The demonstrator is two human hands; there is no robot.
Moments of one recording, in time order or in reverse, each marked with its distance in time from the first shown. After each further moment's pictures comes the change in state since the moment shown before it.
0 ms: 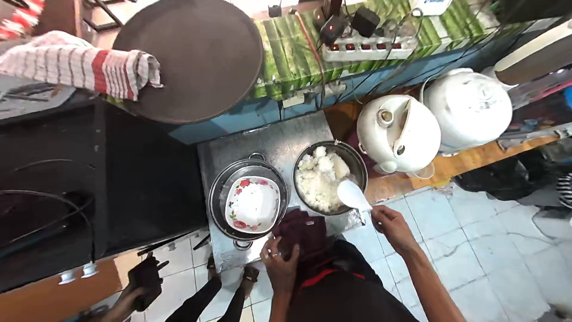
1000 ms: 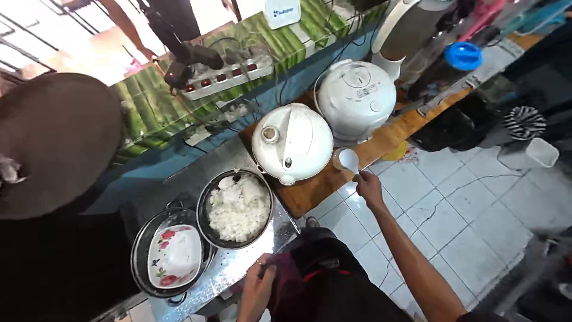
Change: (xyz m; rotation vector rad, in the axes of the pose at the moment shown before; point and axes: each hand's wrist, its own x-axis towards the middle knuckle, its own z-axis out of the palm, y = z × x) left_hand -0.004 0.215 0.015 -0.535 -0.749 0.113; right_hand 0.079 0.013 -0.241 -0.367 0.542 0.096
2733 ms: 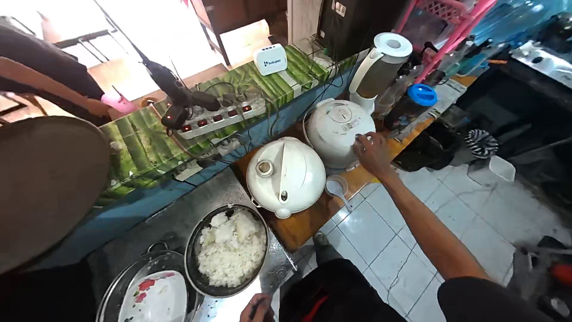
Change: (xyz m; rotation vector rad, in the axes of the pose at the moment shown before) left_hand 0.011 -0.064 -0.013 -0.195 -0.038 -0.290; right_hand 0.125 -0.117 -0.085 -0.745 0.410 -0.690
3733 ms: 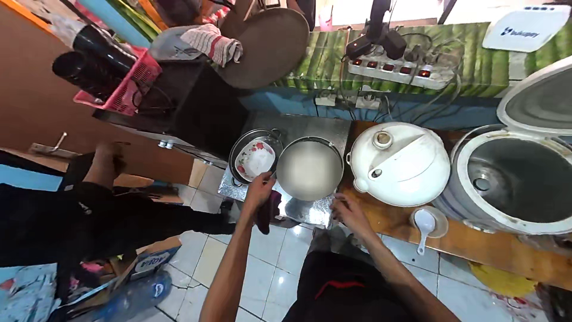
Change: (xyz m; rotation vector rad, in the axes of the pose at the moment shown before) left_hand -0.008 0.065 -0.055 0.386 0.857 -0.180; right_hand -0.172 -0.245 0.024 1.122 -1.387 0.048
